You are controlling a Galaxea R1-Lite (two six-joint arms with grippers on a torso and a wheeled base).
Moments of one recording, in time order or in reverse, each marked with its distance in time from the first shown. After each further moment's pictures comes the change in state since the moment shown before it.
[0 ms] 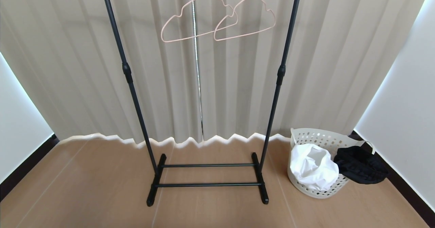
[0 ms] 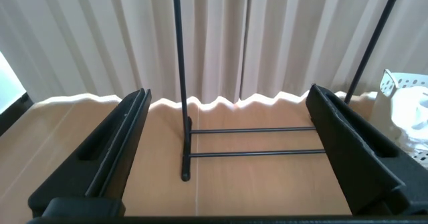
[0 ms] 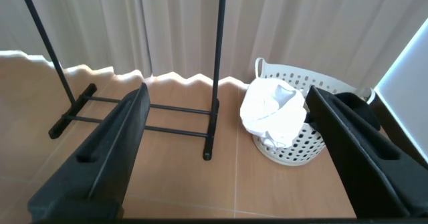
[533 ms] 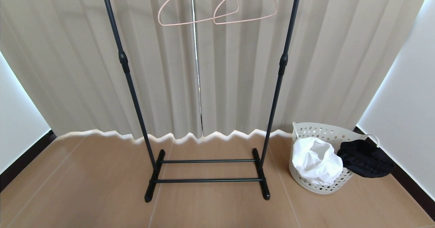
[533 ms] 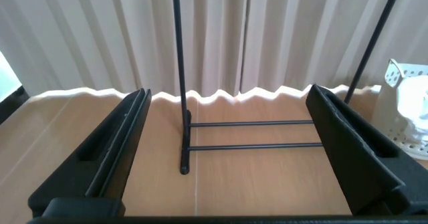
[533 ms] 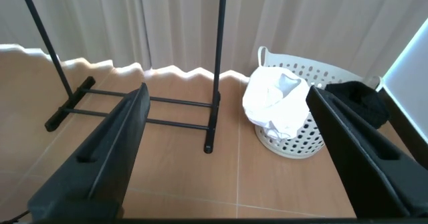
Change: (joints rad) left arm 0.000 0.000 0.000 0.001 0.000 0.000; right arm 0.000 0.000 0.000 0.001 -0.001 0.002
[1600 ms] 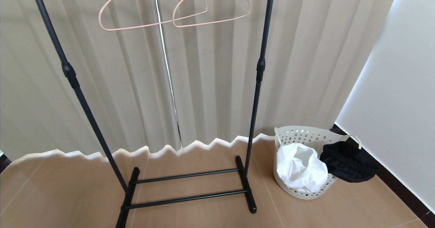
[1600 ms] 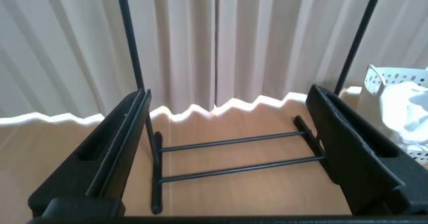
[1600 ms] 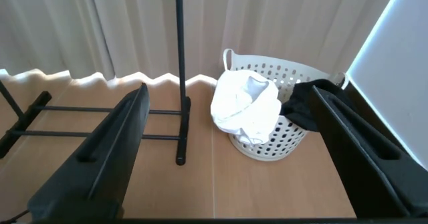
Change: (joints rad) left arm 0.000 0.000 0.000 -0.001 0.000 0.002; right arm 0.000 0.000 0.000 0.001 0.000 0.000
